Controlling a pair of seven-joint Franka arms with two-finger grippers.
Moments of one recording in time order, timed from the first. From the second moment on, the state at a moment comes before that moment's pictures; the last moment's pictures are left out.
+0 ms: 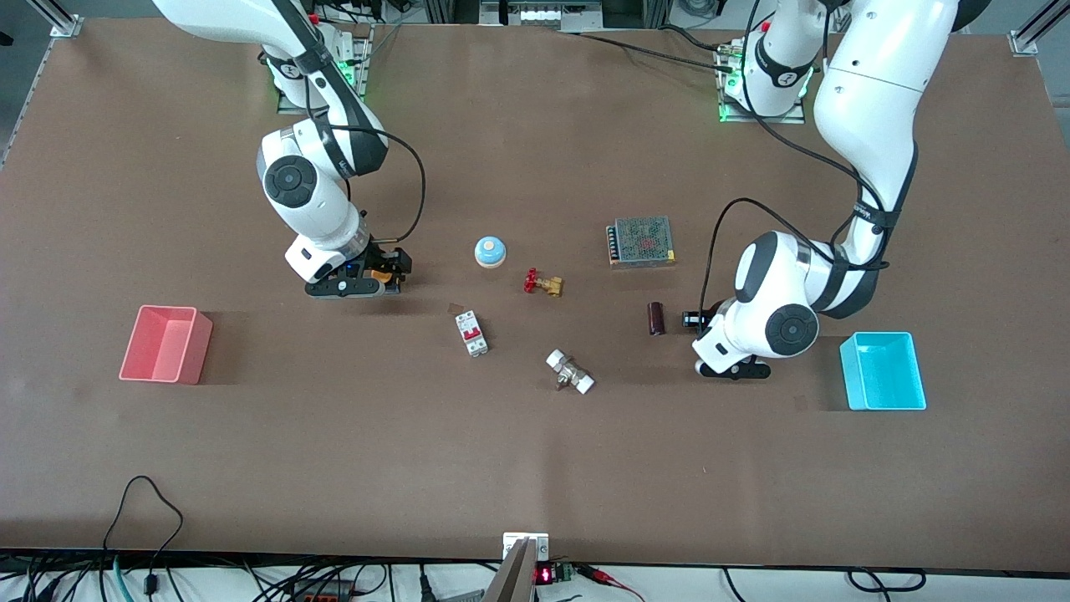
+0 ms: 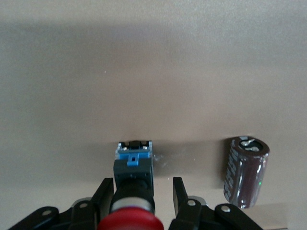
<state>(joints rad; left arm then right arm) -0.18 0.68 -0.10 -1.68 -0.09 2.04 -0.22 0.28 0.31 0.13 -2.21 -0.02 2.57 0.39</state>
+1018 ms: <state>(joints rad) -0.02 0.54 -0.10 -1.63 -0.09 1.86 -0.15 0.28 0.35 0.12 -2.21 -0.07 2.61 0.39</state>
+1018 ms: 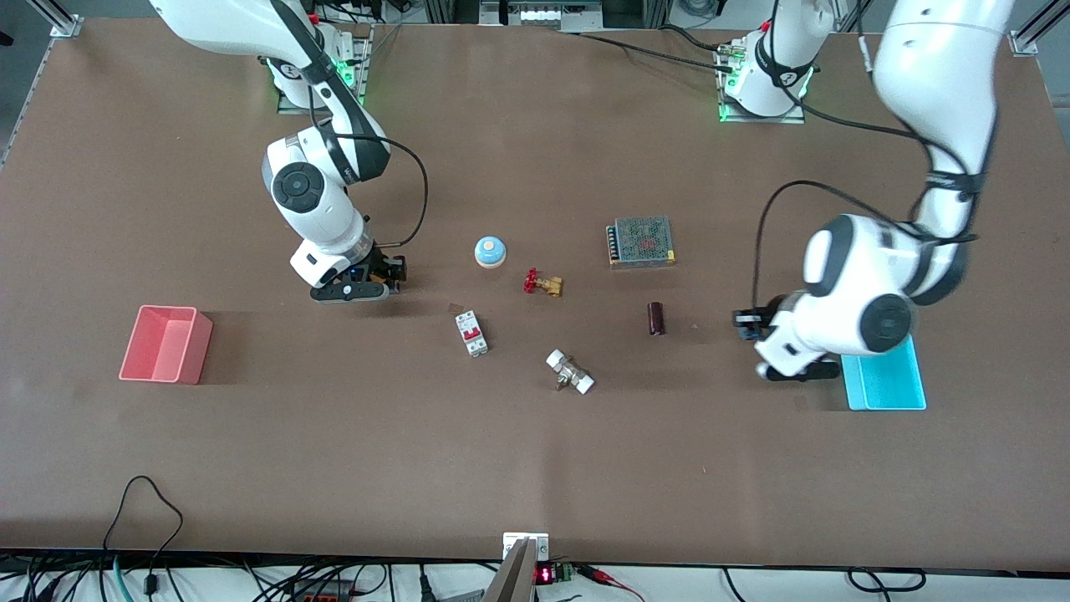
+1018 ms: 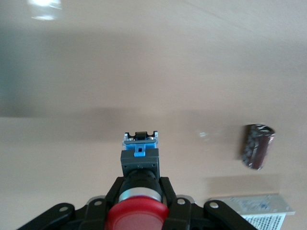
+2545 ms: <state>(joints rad) 0.22 0.70 -0.09 -1.39 0.10 1.80 0.07 -0.18 0.38 0.06 -1.83 -0.08 2.37 -0.32</state>
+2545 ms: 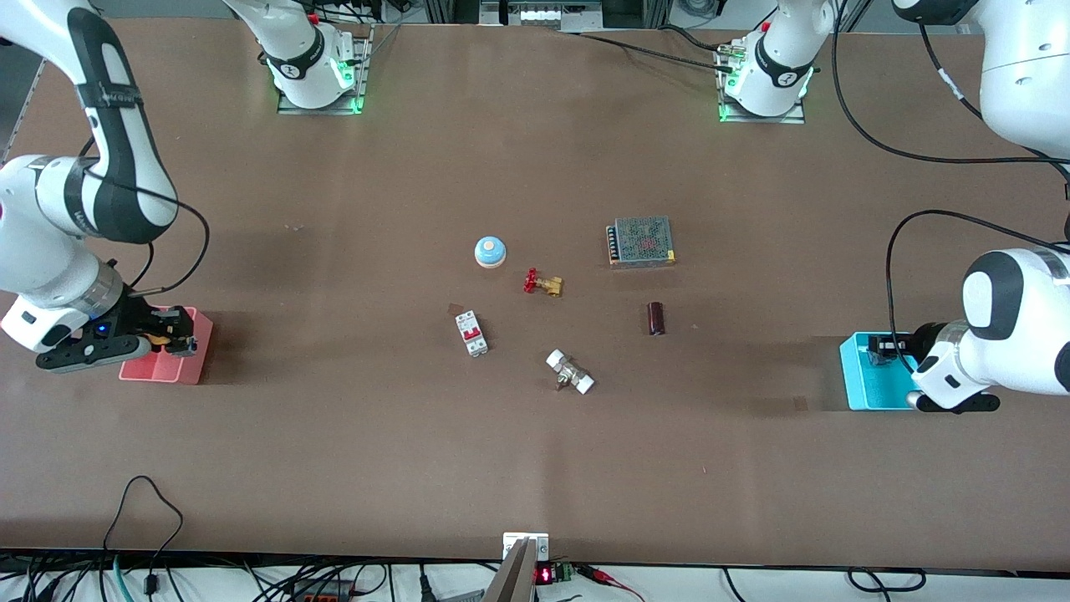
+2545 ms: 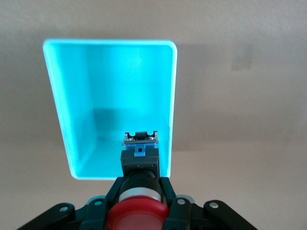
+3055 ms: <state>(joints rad) 0.24 0.74 -0.09 -1.38 0.10 1.88 0.11 -0.24 0.43 0.06 -1.82 -0.08 2.40 -0.36</state>
